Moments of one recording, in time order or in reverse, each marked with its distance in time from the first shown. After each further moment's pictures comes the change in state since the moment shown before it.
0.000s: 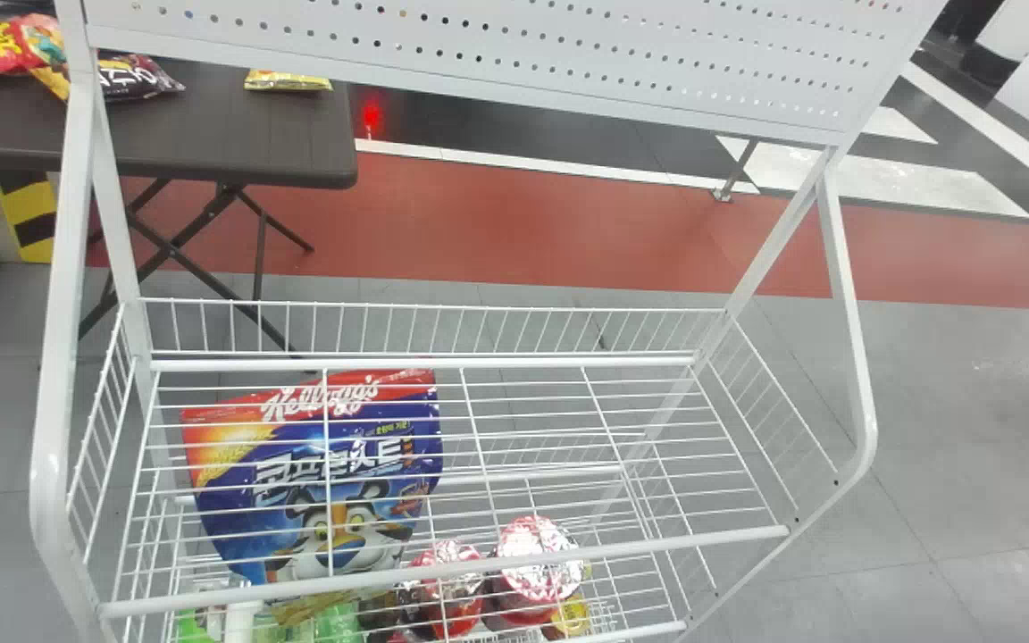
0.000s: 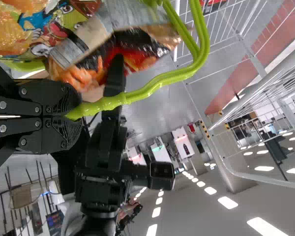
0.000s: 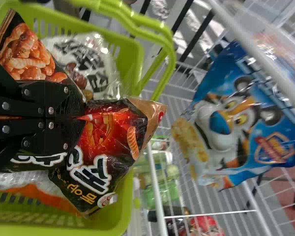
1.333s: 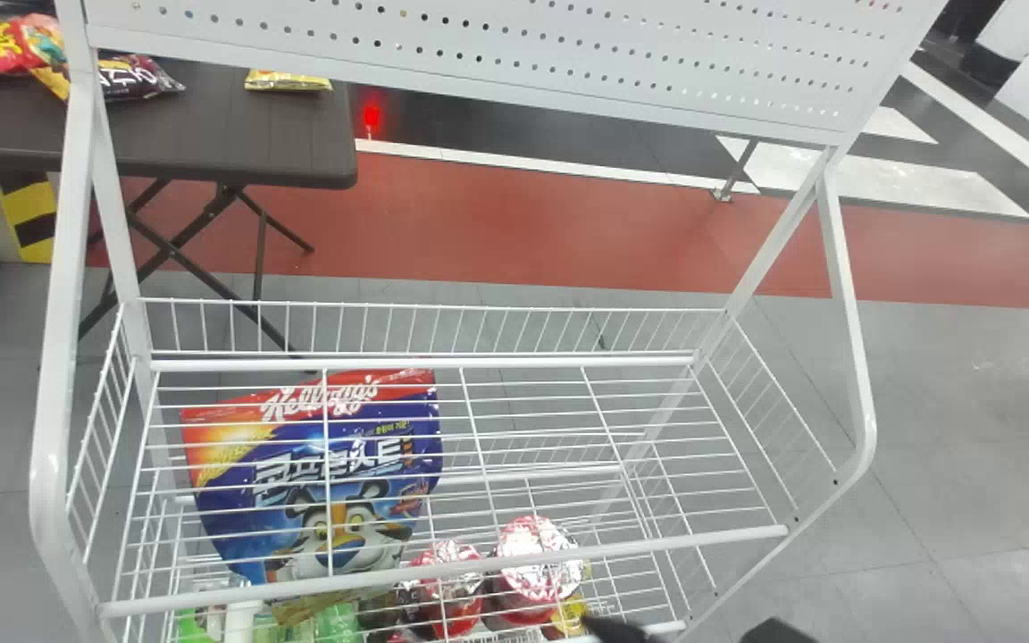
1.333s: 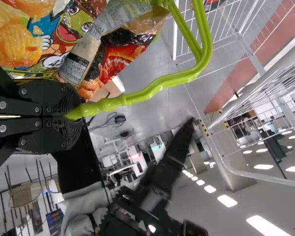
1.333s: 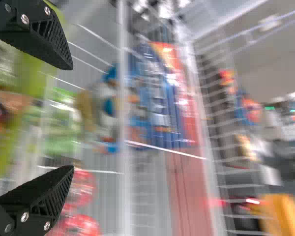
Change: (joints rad) left arm -0.001 0.001 0.001 -0.001 0.004 0.001 -0.002; right arm 0.168 -0.003 -0.031 -0.399 0.055 -0.408 -0.230
